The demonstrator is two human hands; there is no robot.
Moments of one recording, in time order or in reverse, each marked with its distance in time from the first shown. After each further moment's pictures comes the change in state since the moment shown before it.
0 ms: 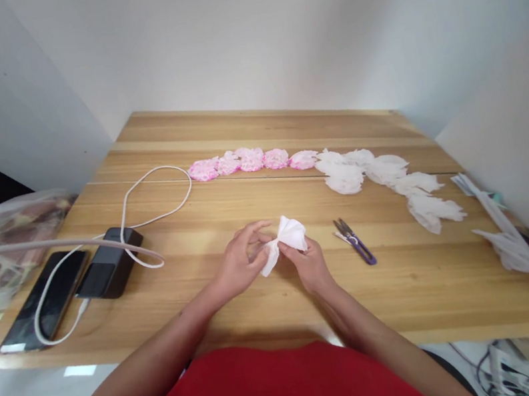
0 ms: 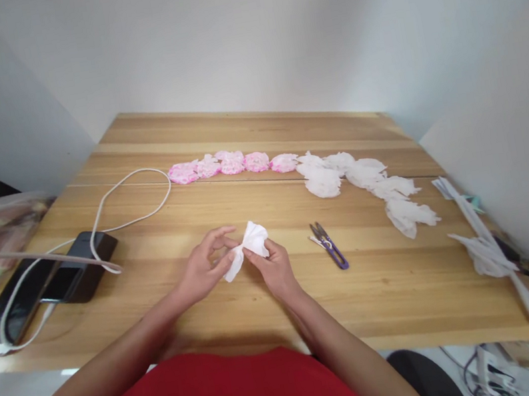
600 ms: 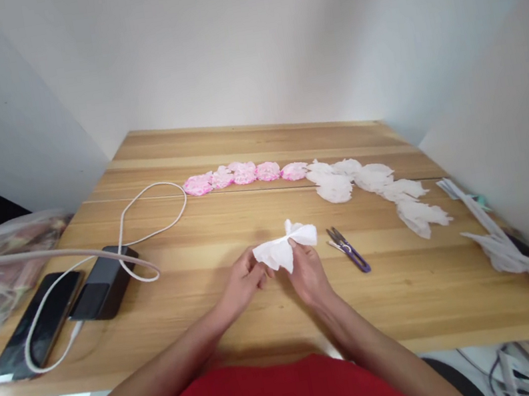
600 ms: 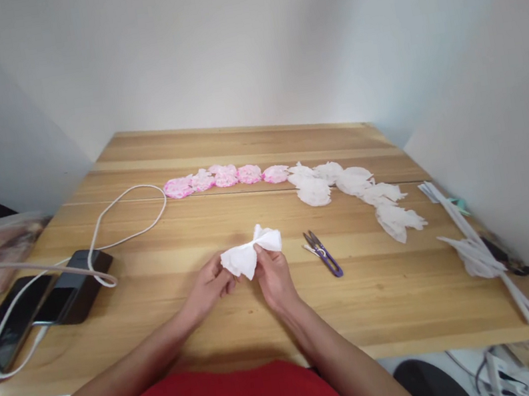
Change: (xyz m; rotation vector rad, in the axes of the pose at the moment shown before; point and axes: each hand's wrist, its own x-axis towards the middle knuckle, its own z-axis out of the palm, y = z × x) left_hand -0.001 -0.008 0.026 -0.364 -0.015 -0.303; right_hand 0.000 -0.023 0.011 0.385 0.015 0.122
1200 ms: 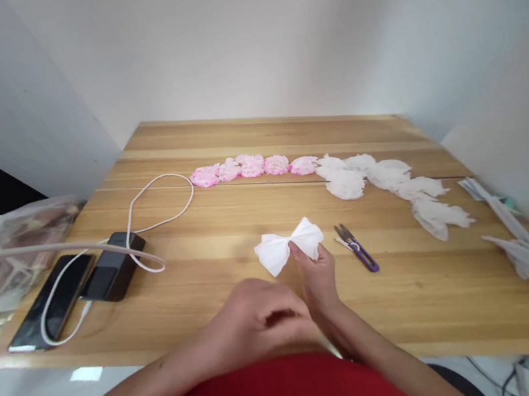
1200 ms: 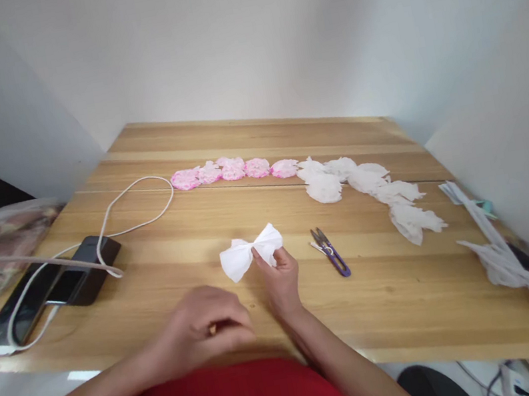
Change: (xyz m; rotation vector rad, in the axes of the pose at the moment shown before) left_hand -0.057 0.072 0.008 0.518 -0.345 0.476; right_hand -0.011 0.009 -0.010 -0.320 0.249 -0.240
